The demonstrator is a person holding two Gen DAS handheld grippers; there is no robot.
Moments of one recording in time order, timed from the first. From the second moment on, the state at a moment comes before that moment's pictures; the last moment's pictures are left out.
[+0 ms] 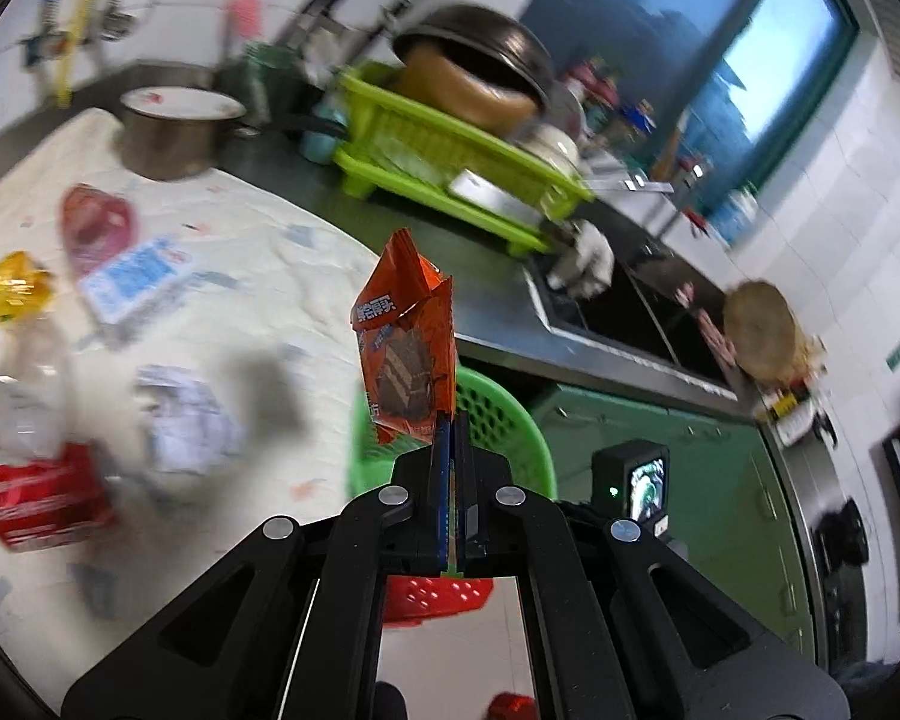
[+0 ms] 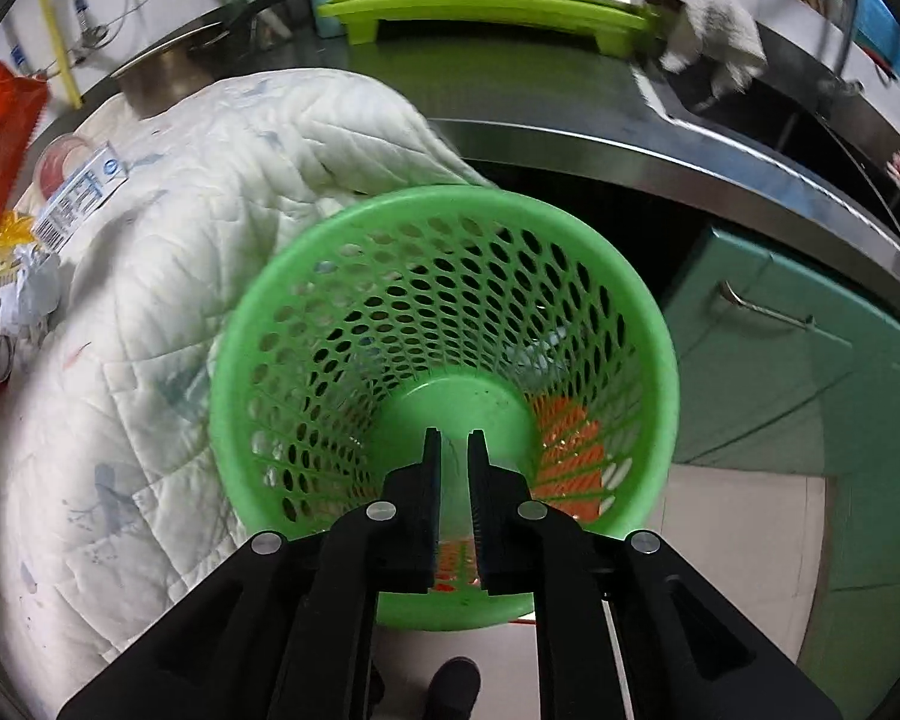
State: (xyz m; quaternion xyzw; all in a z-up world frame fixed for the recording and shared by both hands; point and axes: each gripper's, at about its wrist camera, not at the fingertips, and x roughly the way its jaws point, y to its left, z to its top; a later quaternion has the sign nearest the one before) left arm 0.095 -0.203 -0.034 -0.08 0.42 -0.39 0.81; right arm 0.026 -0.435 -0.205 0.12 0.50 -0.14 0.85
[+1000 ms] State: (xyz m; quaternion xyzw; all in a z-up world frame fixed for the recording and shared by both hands) left arm 0.092 -0.300 -0.139 -0.04 0.53 -0.43 0.73; right arm -0.036 -0.452 -0.134 0.13 0.40 -0.17 0.89
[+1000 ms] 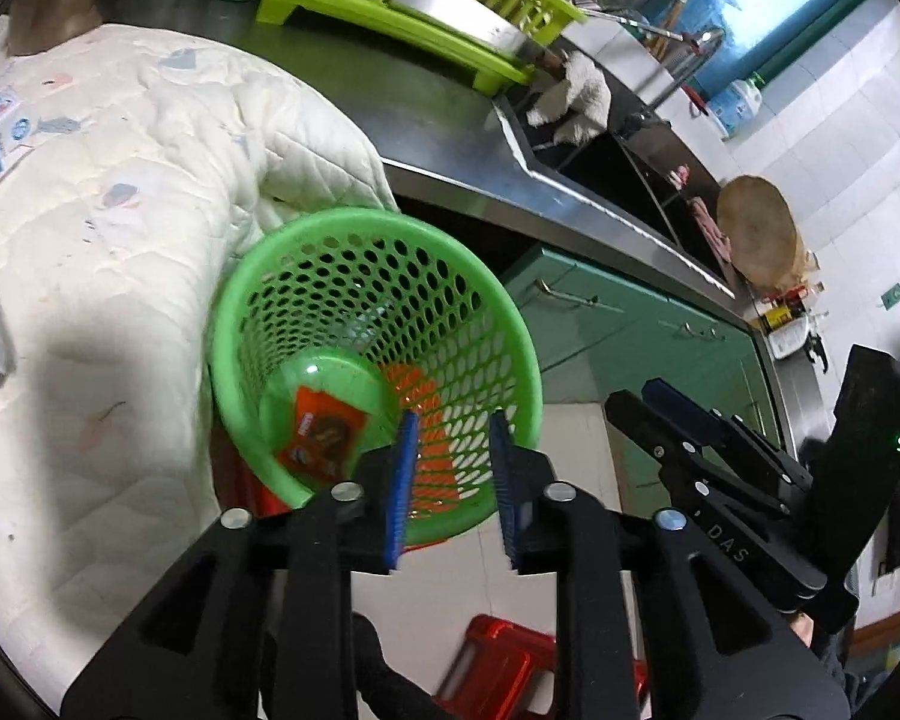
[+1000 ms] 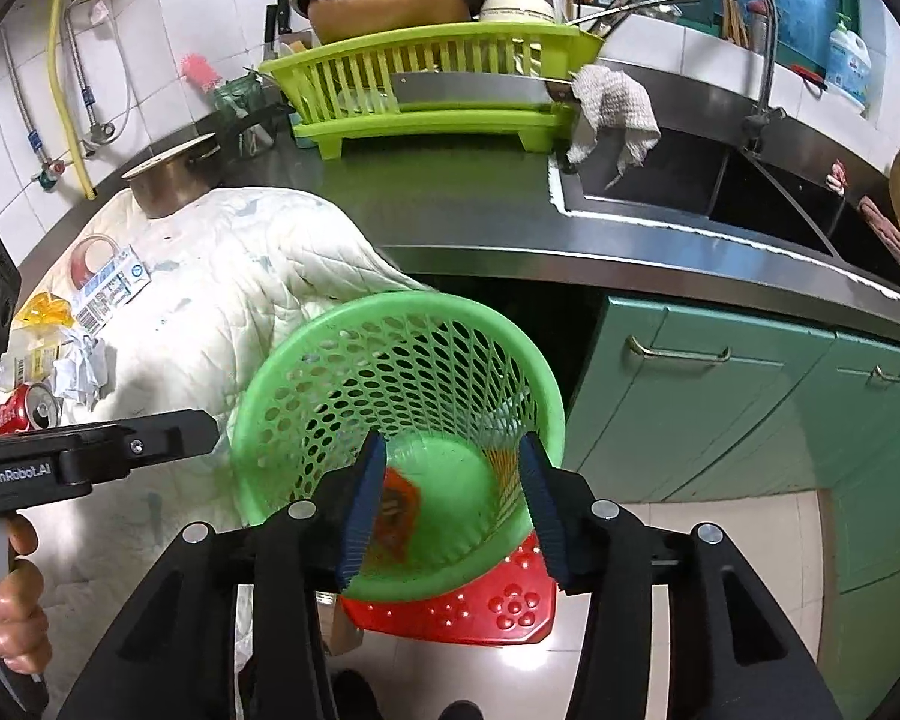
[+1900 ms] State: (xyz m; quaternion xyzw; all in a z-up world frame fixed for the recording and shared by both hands) left arm 0.088 -0.060 -0.068 -0.07 0.44 -0.21 0.87; right arm 0.064 -0.315 -0.094 0.08 0.38 0.03 0.92
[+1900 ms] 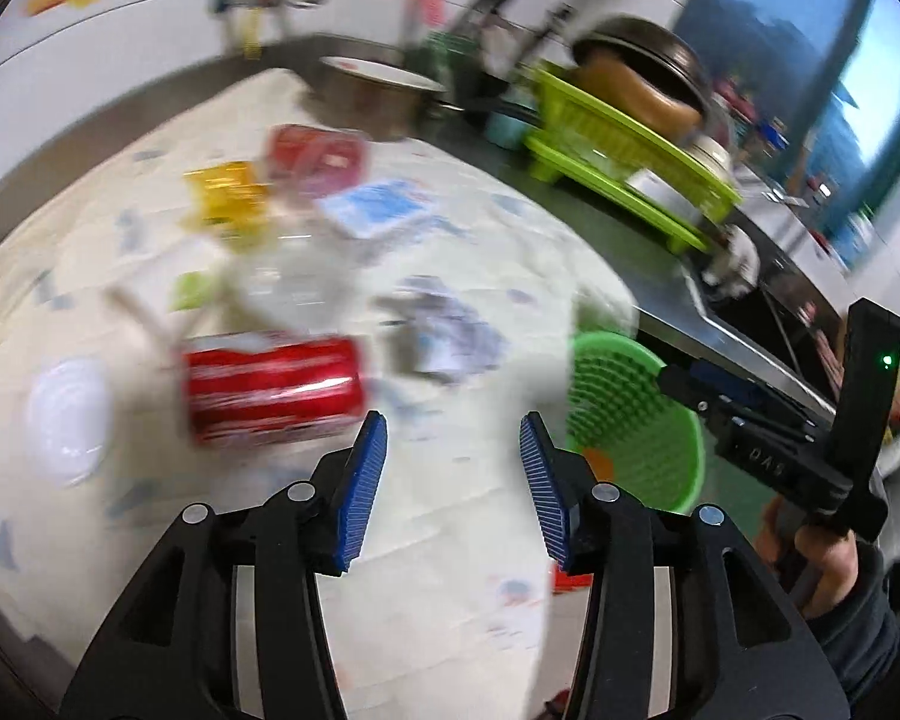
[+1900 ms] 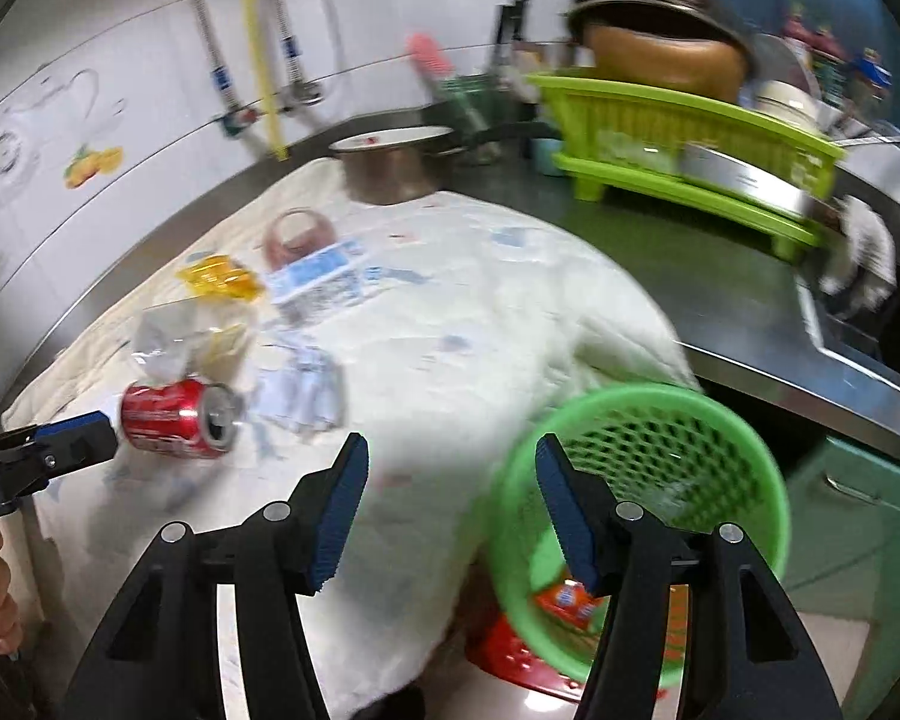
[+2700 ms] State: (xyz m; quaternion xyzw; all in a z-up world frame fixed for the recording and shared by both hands) left arm 0.093 0.116 -0.095 -0.14 0.43 -0.01 0.89; right arm 0.161 -0.246 -0.140 0.08 0.43 0.08 0.89
